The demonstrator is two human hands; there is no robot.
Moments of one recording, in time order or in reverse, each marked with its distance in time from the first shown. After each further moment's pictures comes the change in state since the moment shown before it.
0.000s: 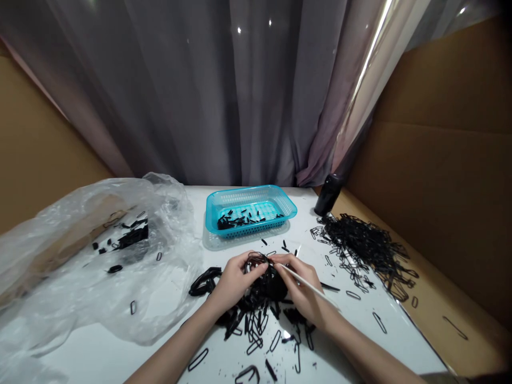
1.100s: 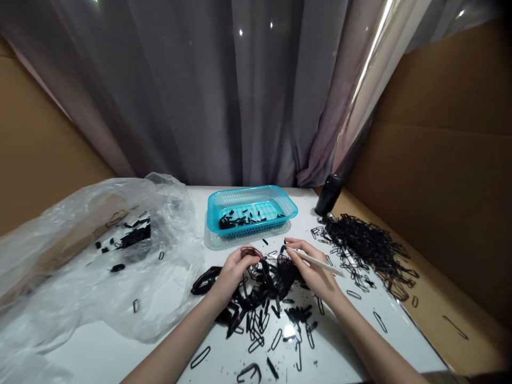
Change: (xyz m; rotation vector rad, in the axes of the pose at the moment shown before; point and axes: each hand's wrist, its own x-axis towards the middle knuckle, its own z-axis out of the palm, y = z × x) left_hand 0.004 -0.005 -0.004 -0.370 0.139 -0.163; right_hand 0.020 0.014 -0.023 -0.020 0.117 0.125
